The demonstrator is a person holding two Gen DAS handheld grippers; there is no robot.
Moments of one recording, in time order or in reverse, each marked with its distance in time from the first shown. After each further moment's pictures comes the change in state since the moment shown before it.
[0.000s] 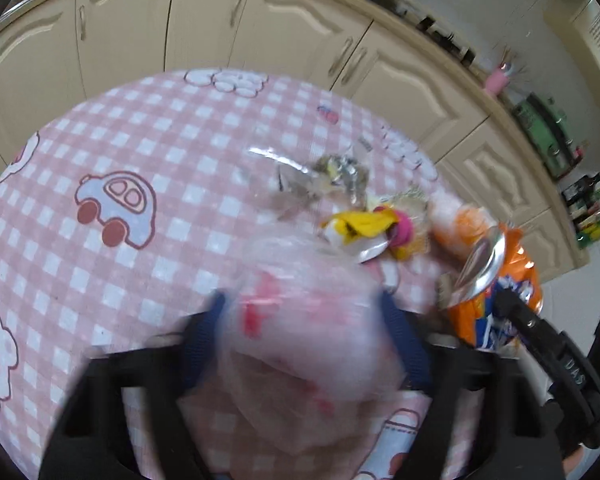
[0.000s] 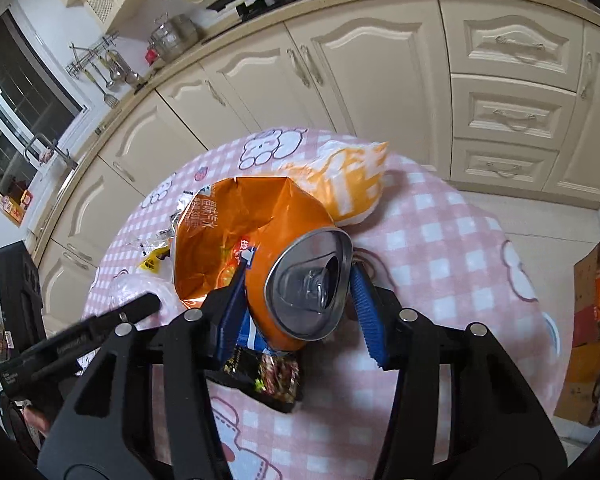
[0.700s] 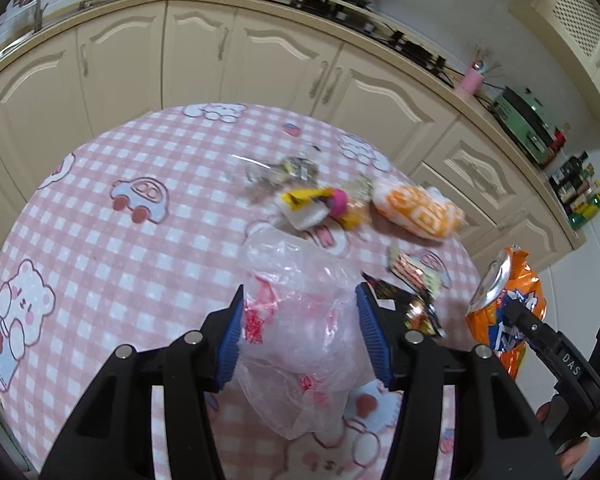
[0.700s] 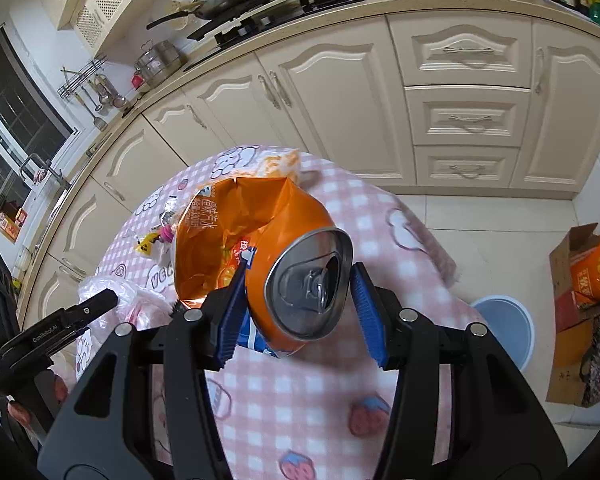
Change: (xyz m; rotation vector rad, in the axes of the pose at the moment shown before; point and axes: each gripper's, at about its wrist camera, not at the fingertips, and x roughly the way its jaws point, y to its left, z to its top) left arm -0.061 -0.036 -0.045 0.084 -0.090 0.047; right arm -0.076 -0.040 -0.034 0.053 -0.071 -0.057
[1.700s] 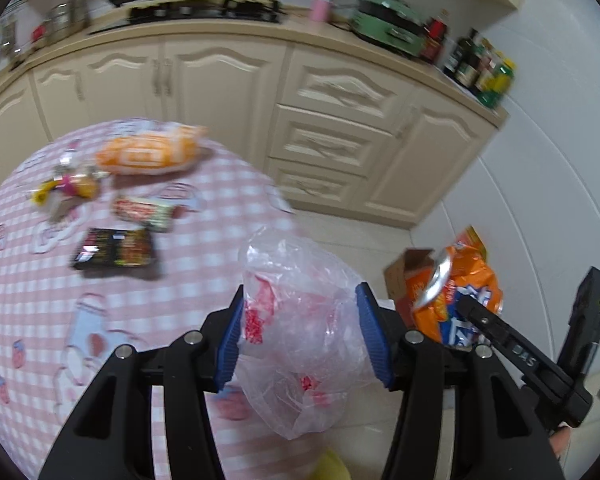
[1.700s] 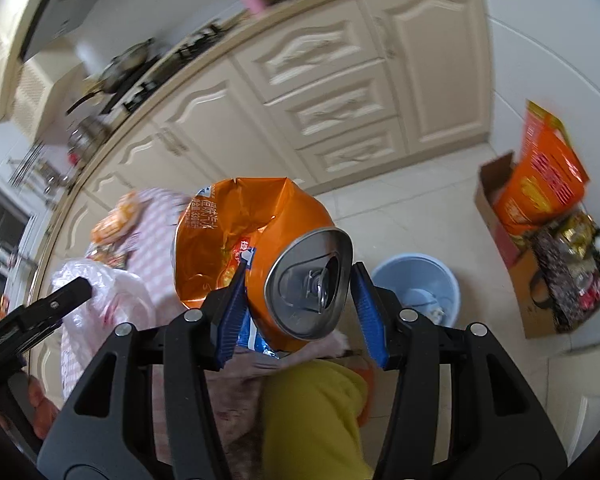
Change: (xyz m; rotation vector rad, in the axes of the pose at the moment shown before) left arm -0.003 -0.227 -0.100 0.398 0.087 -0.169; right arm -0.112 -0.187 -0.078 0.306 -0.103 -0.157
